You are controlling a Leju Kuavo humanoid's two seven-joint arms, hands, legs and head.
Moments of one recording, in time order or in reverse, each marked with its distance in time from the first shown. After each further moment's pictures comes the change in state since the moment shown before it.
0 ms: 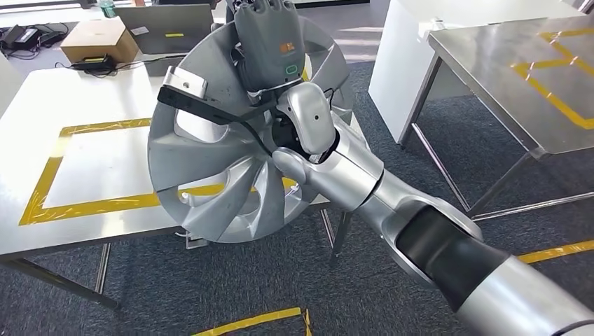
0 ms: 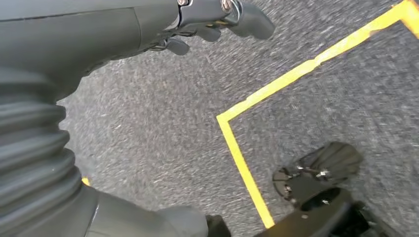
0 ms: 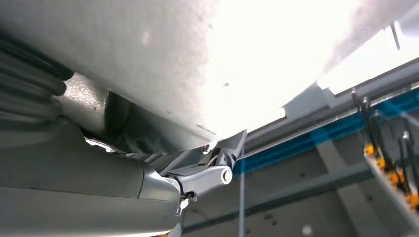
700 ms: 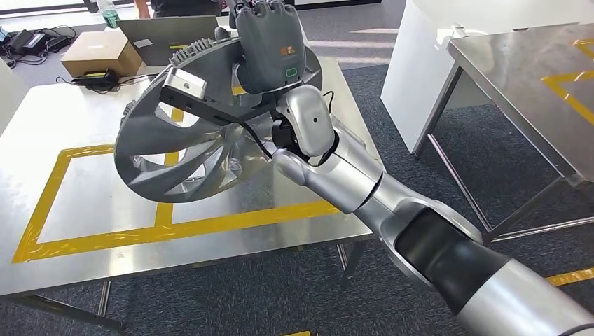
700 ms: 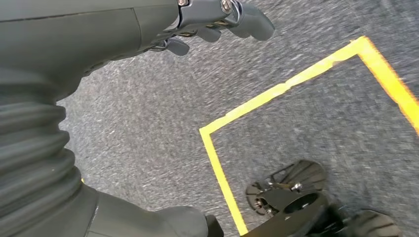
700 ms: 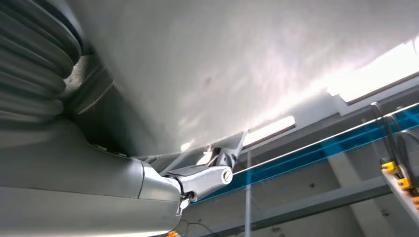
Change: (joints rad) left arm -0.004 -0.005 0.009 -0.002 0.000 0.003 0.008; right arm 0.003 0.016 -0.003 0.025 0.019 0.008 0.017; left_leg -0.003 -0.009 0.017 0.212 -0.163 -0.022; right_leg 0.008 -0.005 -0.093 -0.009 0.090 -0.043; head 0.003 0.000
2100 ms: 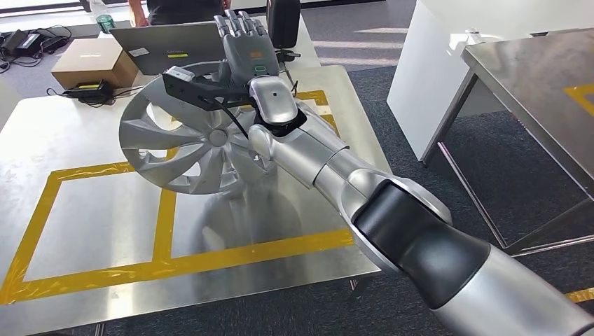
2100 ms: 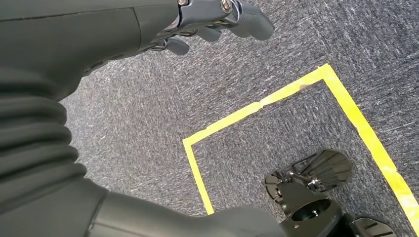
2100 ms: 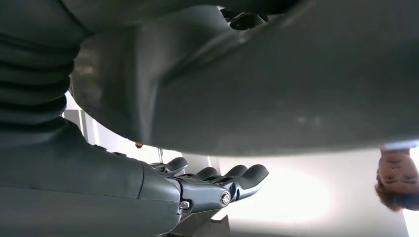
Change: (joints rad) left arm 0.002 0.006 0.039 0.001 -0.002 0.000 -0.033; right arm -0.190 0.204 -0.029 0.664 -0.071 0.228 -0.014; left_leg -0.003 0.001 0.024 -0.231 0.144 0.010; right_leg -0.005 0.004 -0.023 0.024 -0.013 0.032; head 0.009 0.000
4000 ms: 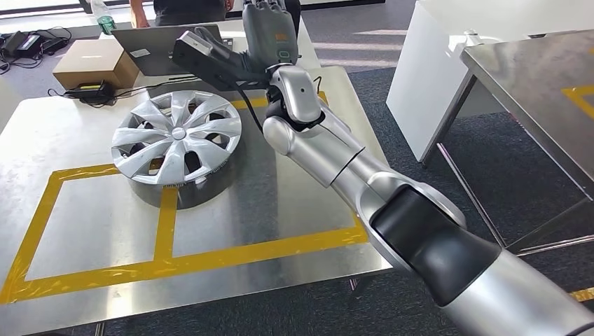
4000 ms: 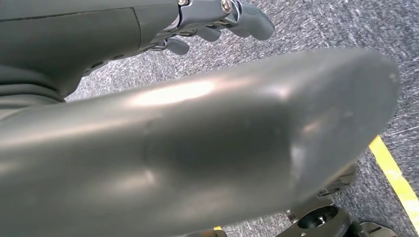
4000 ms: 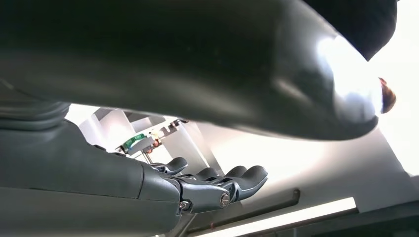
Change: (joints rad) left arm 0.001 0.010 0.031 0.000 -0.019 -0.011 0.005; right arm 0.058 -0.089 -0.029 -0.220 -0.127 -0.209 -0.058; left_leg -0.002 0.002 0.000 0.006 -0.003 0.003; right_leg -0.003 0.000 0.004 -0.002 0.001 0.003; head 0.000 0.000
